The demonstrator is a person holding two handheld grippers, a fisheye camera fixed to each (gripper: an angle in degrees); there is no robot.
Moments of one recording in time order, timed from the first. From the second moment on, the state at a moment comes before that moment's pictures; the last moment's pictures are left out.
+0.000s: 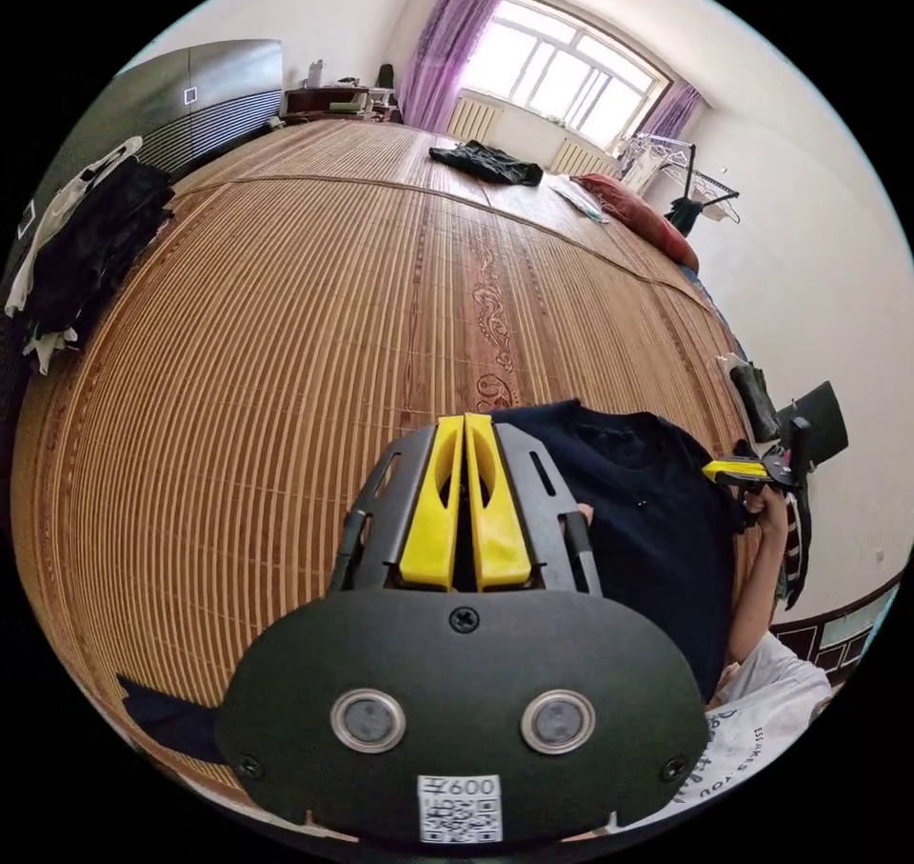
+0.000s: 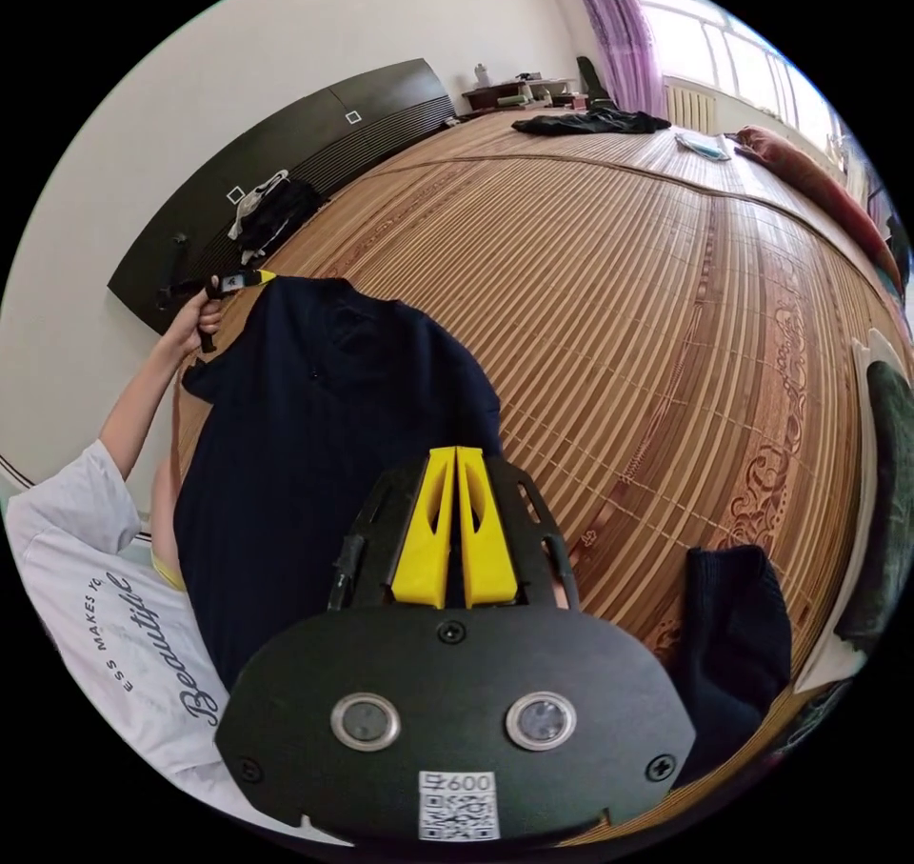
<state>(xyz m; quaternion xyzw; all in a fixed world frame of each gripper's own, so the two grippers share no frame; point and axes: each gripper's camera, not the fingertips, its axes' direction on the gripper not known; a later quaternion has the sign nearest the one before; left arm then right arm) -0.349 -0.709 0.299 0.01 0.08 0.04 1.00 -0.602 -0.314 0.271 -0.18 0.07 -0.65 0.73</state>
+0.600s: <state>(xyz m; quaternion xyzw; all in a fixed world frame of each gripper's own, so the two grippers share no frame) -0.389 -0.679 0.309 0.04 0.17 0.02 0.98 -0.589 -0.322 0.288 -0.15 0.05 -0.63 0.76</state>
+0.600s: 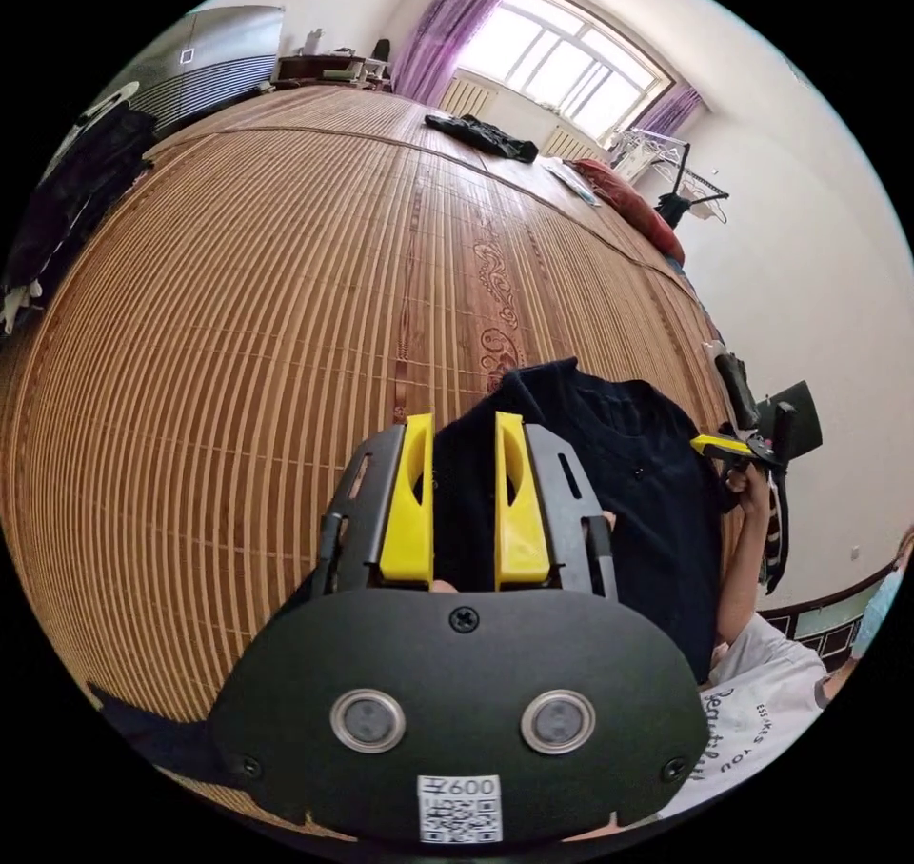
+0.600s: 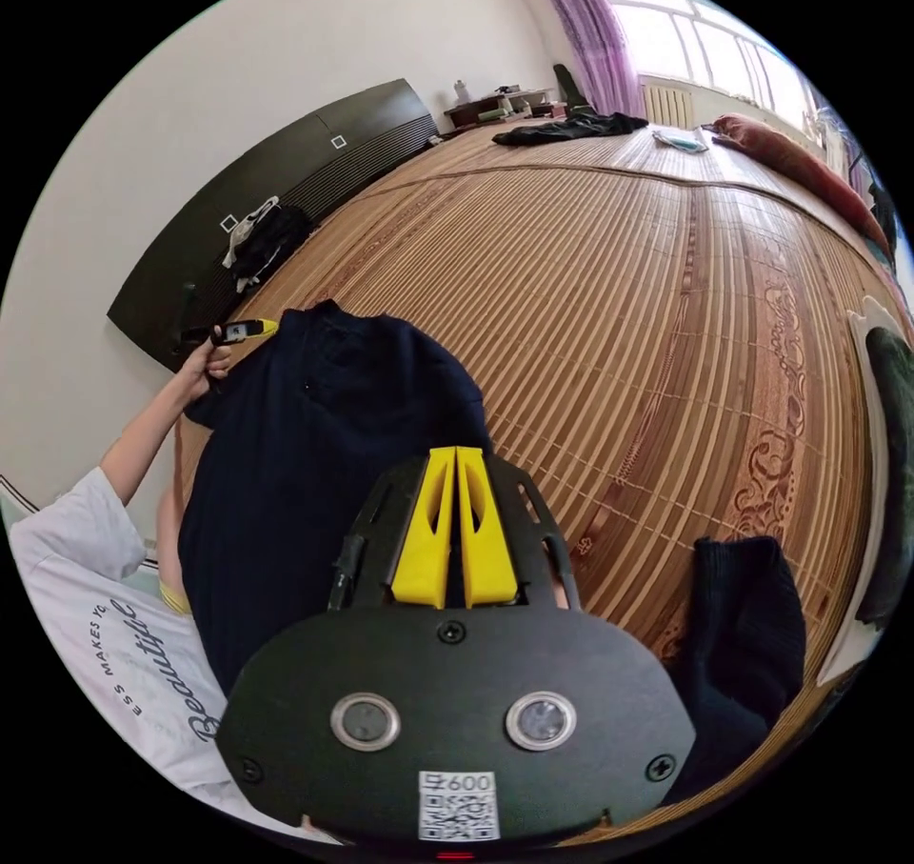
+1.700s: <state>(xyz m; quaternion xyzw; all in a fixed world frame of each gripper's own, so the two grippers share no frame) -0.378 -0.450 0.215 -0.18 0.22 0.05 0.96 -0.564 -0.321 0.305 -0.10 0.04 -0.60 0.79</state>
